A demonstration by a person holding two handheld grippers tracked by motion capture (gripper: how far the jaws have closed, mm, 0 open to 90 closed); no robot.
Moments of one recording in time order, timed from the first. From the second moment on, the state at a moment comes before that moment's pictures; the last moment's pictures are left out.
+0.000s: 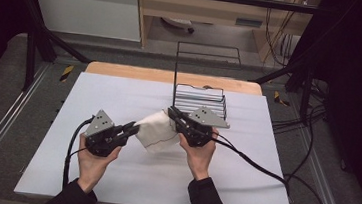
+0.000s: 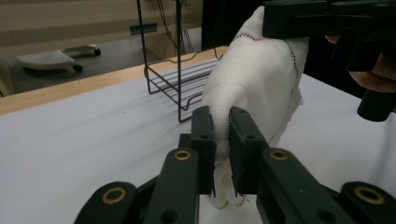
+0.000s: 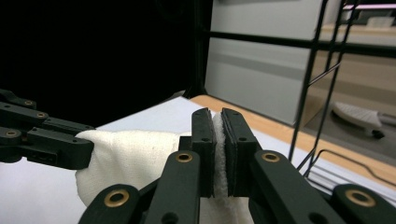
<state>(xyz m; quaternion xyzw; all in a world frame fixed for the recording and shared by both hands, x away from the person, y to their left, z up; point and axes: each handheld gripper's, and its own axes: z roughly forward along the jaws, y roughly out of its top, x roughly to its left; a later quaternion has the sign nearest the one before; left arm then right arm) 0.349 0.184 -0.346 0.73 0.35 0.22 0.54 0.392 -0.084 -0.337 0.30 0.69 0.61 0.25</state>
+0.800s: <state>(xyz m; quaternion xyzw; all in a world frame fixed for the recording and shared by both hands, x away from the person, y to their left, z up) 0.373 0.151 -0.319 0.69 0.33 0.24 0.60 0.384 -0.118 -0.306 0.31 0.64 0.64 0.30</state>
